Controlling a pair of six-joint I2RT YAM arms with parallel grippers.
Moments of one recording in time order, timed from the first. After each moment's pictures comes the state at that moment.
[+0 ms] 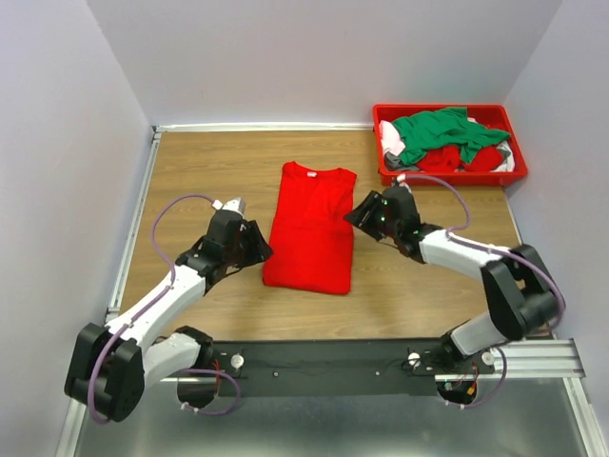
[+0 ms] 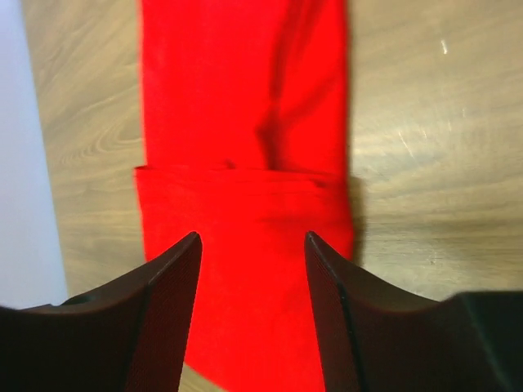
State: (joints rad) left arm -0.41 1.04 0.57 -0.25 0.07 -0.65; right arm 0.49 1.52 0.73 0.20 -0.02 0.91
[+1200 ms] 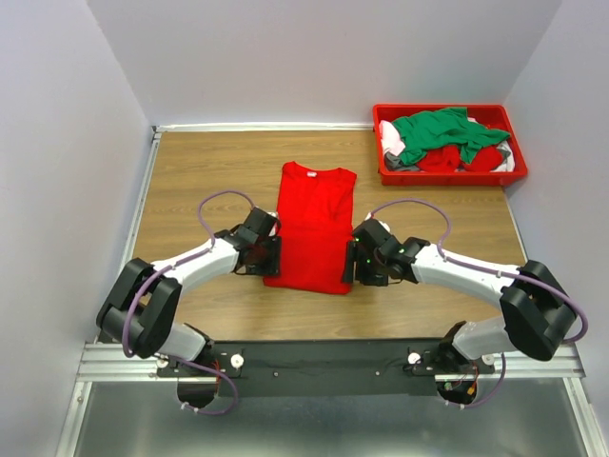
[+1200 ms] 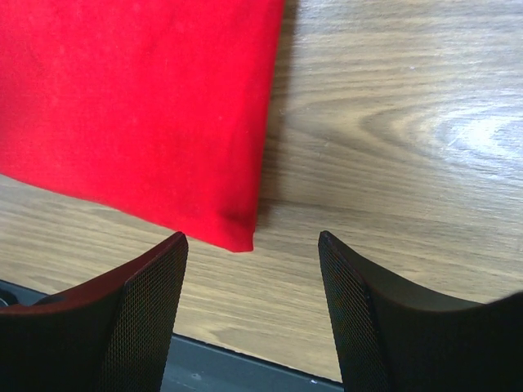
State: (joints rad) left arm -0.55 1.43 0.72 -0.41 0.05 -0.47; right arm 0.79 1.39 0.76 -0.44 0.06 0.81
